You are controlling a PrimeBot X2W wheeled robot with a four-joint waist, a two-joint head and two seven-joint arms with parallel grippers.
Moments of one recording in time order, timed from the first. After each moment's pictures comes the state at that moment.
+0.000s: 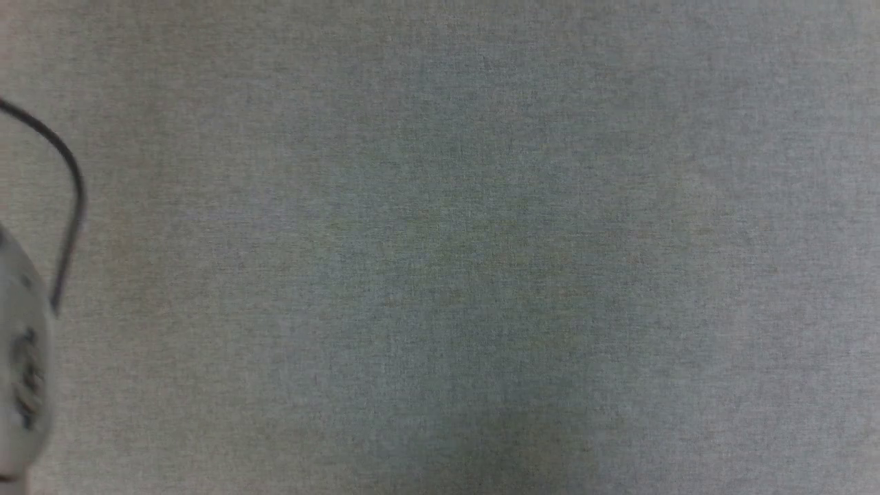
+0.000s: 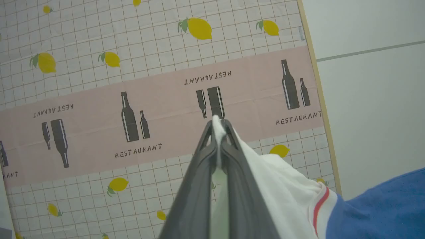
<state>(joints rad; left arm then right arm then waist) -1.50 0.33 -0.04 0.46 -0.09 -0.13 -0.26 -1.62 -0.37 0.42 0.79 0.22 0.13 -0.12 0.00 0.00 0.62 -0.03</state>
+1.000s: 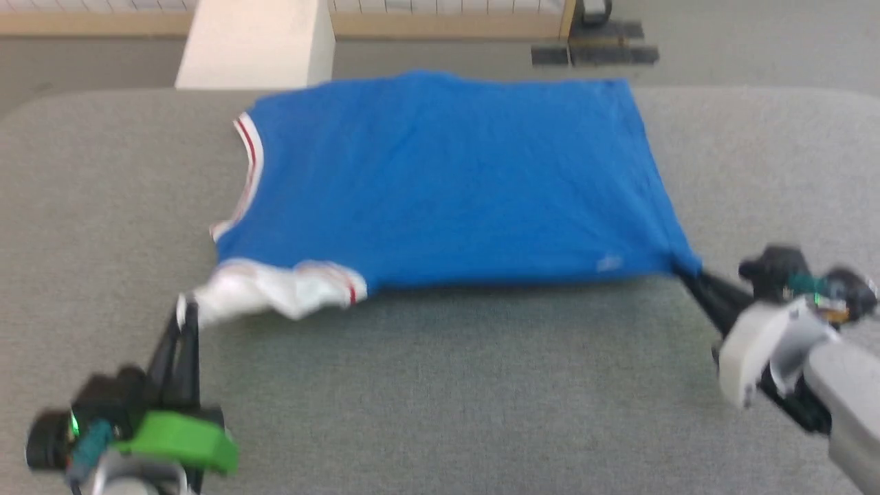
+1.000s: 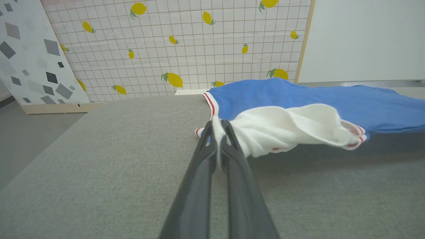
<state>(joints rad) -0.03 0.19 0.08 0.07 -0.15 -0.13 -0.26 -0.59 -0.61 0.82 0.57 0.65 0.13 -0.19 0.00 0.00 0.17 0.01</state>
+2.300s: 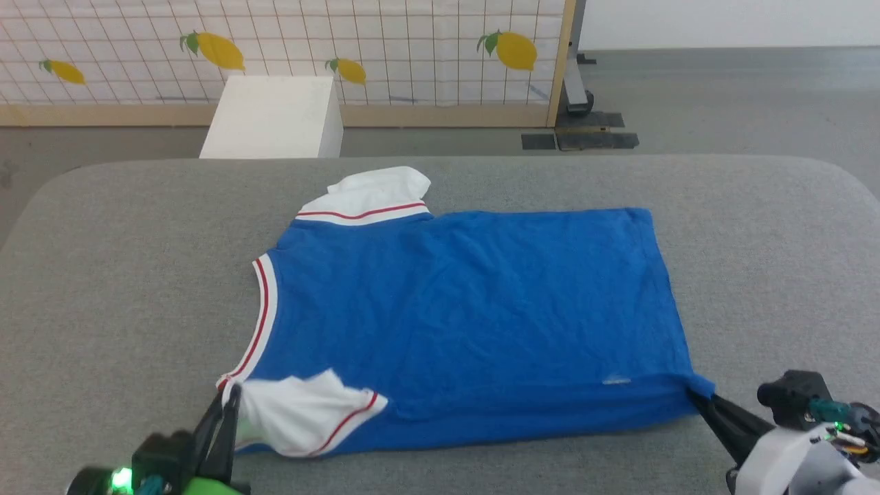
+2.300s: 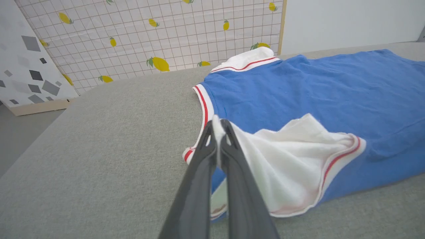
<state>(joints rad) 0.13 0.24 -0.02 0.14 -0.12 -0.13 -0.26 -0.04 -0.60 0.44 0.18 0.53 0.13 0.01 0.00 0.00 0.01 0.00</state>
